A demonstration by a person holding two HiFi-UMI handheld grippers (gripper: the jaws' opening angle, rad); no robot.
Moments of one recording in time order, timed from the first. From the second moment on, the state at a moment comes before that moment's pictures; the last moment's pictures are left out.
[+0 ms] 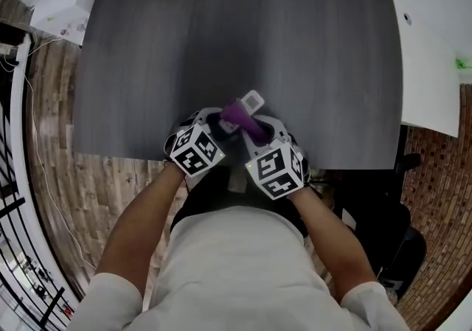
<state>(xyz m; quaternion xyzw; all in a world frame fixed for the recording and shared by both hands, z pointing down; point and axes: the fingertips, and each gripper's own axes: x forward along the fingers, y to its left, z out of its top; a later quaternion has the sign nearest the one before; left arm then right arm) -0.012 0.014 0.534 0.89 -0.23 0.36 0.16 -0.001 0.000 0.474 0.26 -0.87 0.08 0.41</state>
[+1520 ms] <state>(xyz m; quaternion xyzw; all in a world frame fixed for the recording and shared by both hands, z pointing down) -0.010 0.016 0.534 0.89 -0.23 0.37 0.14 0.037 -0.034 0.517 0.24 -0.82 0.29 0.42</state>
